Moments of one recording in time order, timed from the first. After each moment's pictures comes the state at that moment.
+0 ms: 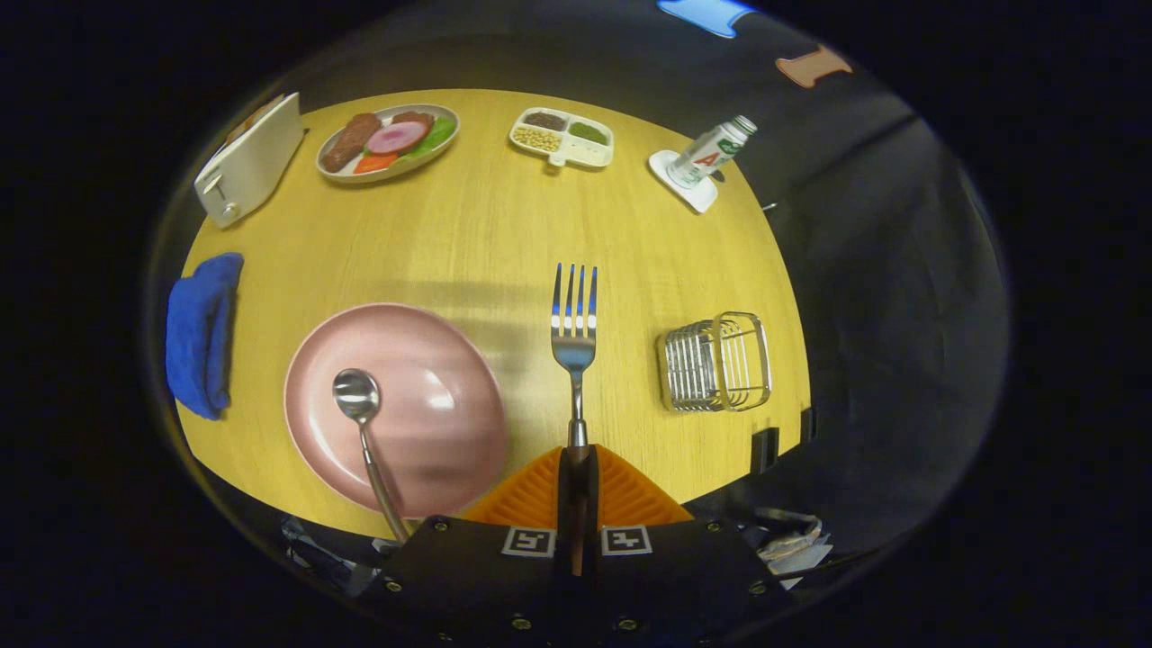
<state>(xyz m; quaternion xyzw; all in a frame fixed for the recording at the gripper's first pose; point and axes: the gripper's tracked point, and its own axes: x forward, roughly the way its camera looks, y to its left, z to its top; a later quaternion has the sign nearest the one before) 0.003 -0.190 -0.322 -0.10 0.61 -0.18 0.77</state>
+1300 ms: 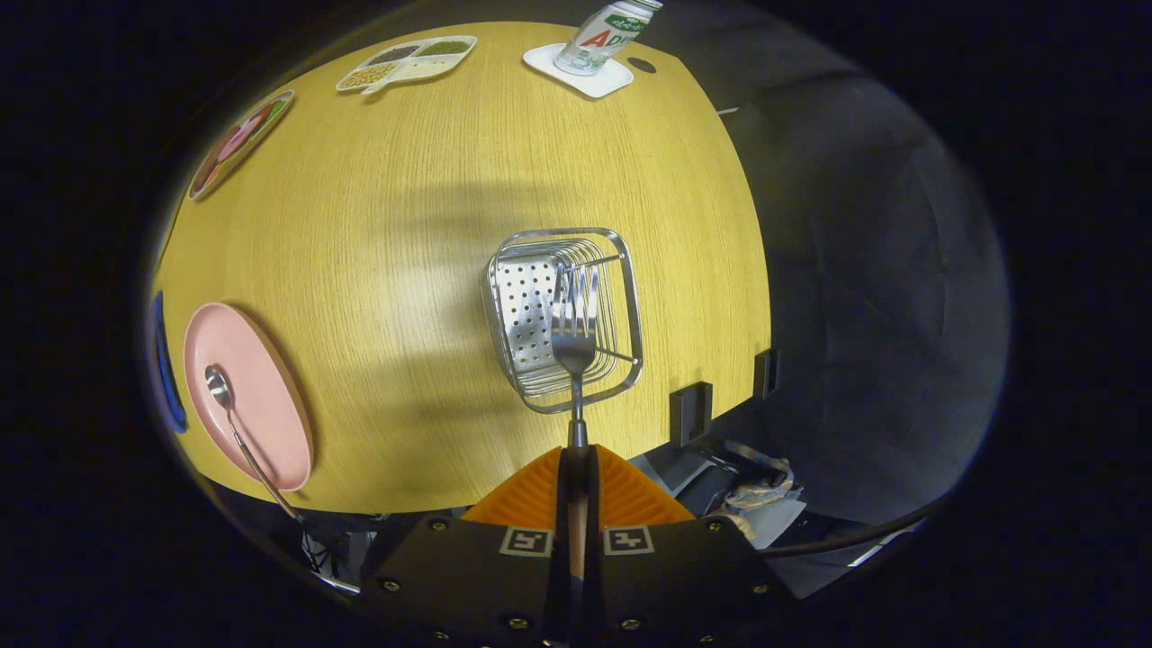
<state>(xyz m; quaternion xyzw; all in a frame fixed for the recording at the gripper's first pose) -0.023 -0.334 -0.335 -0.07 0.72 -0.21 0.65</state>
